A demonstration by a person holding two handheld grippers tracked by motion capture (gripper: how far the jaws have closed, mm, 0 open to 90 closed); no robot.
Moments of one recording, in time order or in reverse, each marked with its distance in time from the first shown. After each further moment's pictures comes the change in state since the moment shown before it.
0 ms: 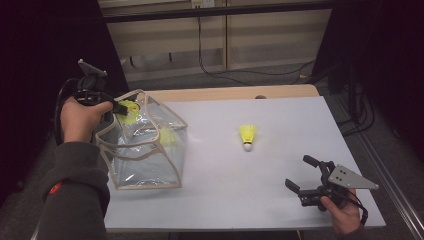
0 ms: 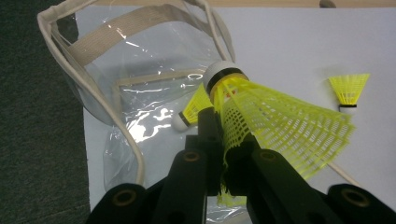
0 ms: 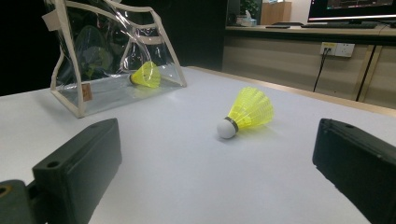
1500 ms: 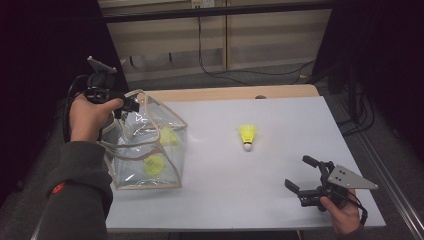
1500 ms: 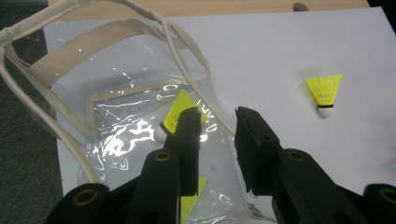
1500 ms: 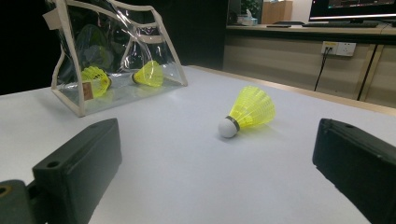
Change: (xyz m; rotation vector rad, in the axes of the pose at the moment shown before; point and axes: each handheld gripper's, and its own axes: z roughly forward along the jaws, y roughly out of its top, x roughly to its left) left arm -0.024 0.006 0.001 -0.026 -0.076 0.055; right arm 0.001 0.000 0.001 0.001 0.002 -0.003
